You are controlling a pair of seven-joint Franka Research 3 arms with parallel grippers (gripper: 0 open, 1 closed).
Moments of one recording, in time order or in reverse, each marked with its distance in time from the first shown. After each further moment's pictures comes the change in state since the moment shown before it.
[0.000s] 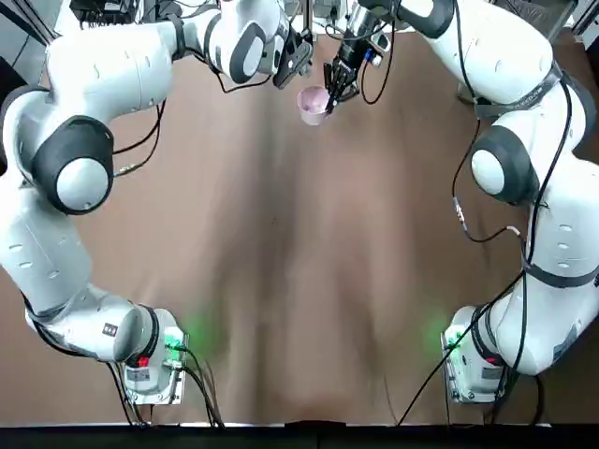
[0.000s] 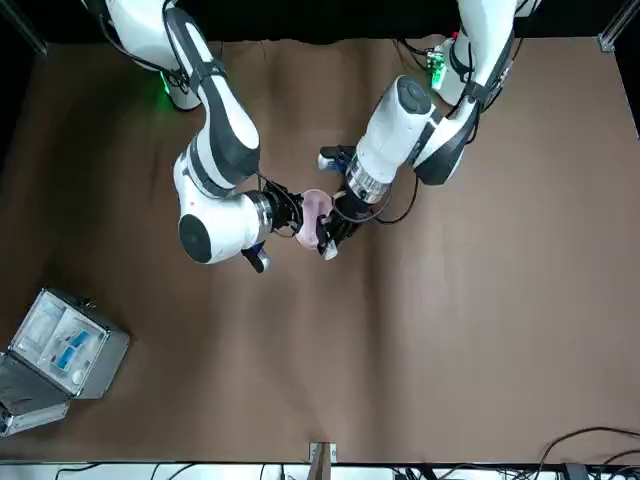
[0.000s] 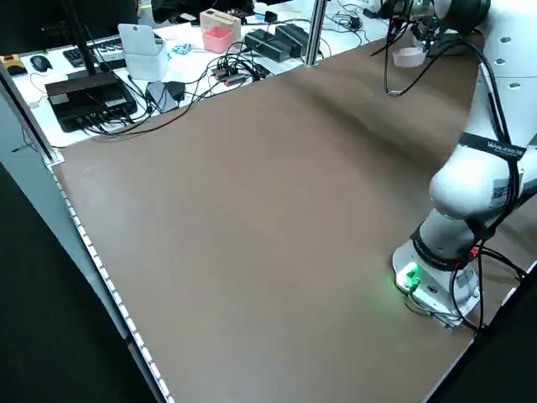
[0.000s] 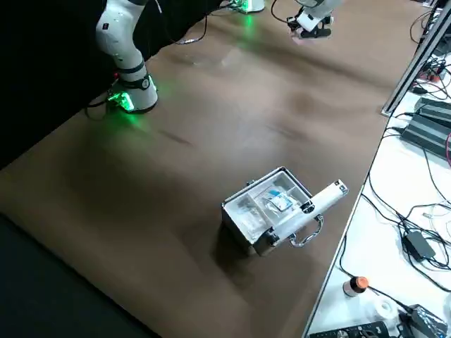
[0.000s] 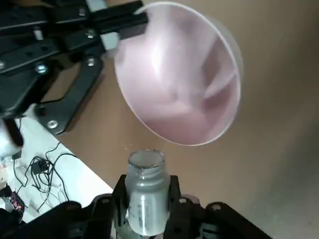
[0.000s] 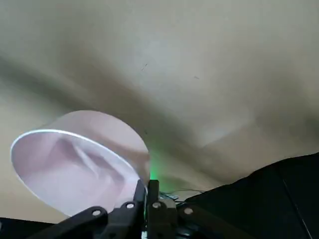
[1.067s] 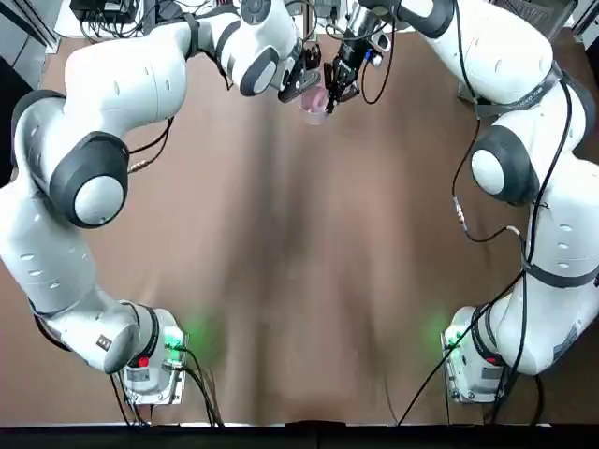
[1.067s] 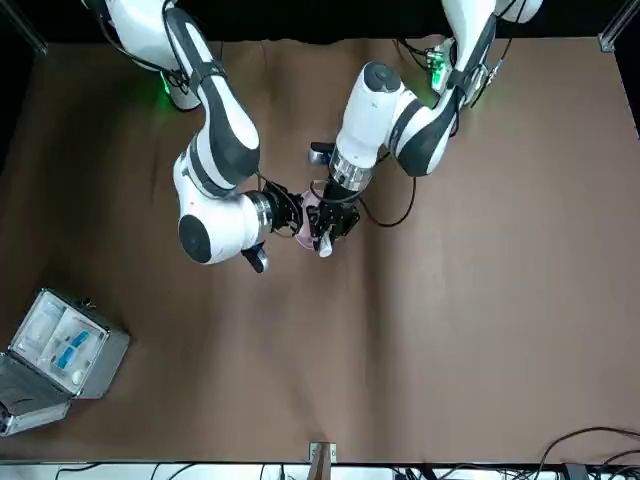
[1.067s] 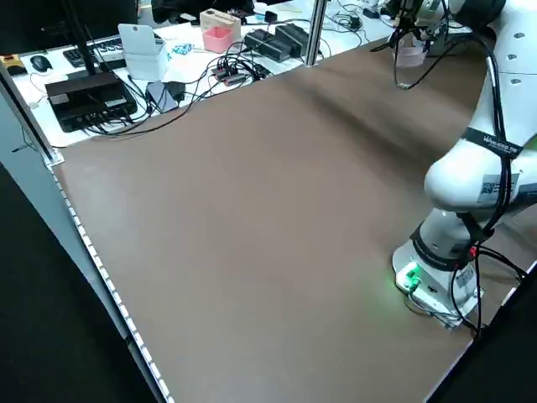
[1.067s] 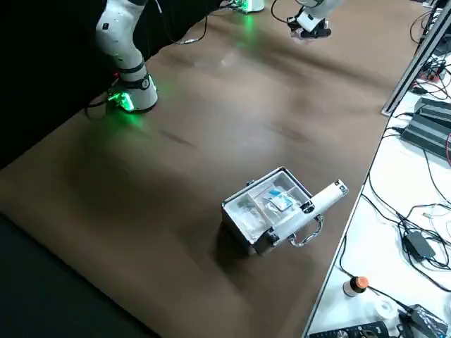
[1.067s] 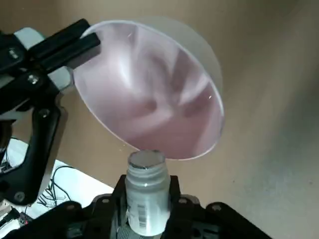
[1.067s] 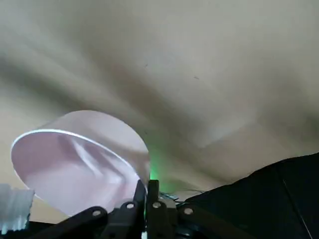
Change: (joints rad) left arm -0.236 -0.006 0.213 -0.002 0.179 0.000 0.000; right arm 0.000 0.000 -0.001 0.000 0.000 0.000 0.000
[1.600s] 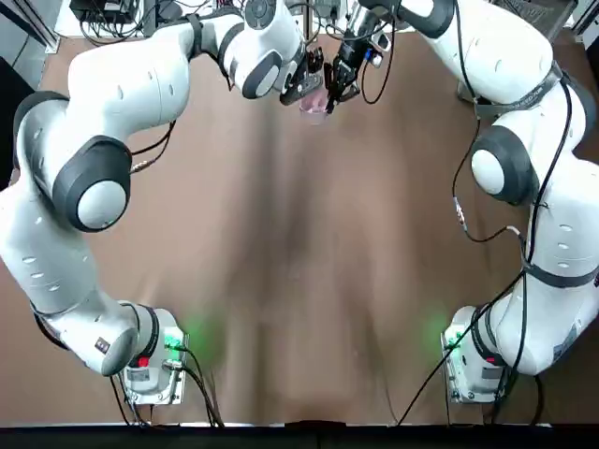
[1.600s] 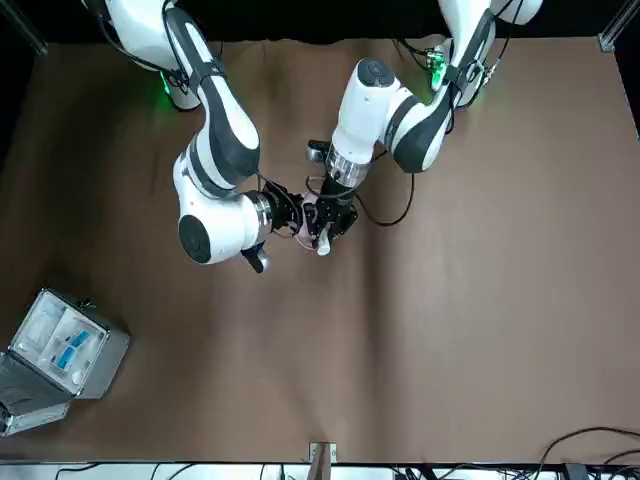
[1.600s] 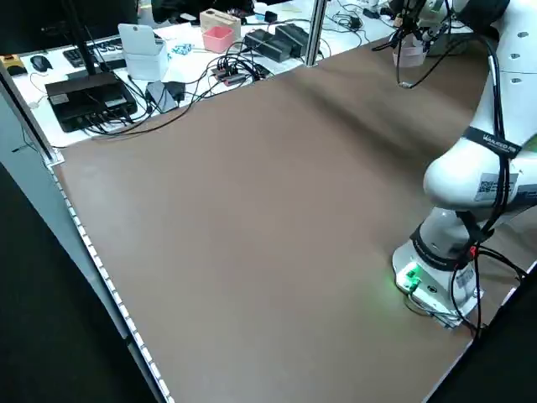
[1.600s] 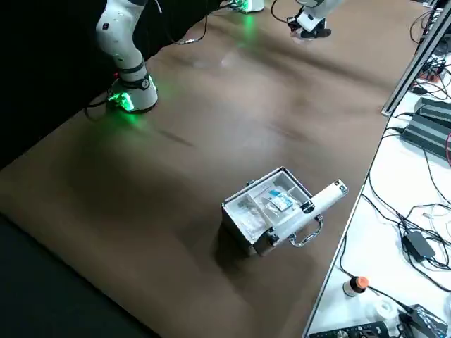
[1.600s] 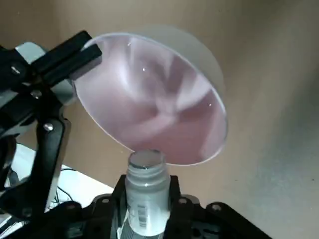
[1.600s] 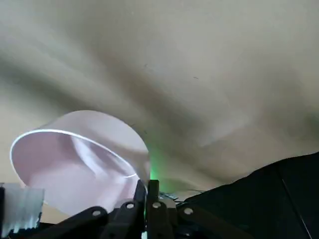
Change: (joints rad) left arm -0.039 -0.003 0.030 0.000 0.011 0.000 0.000; right arm 0.000 0.000 0.000 0.000 0.000 -0.003 0.000
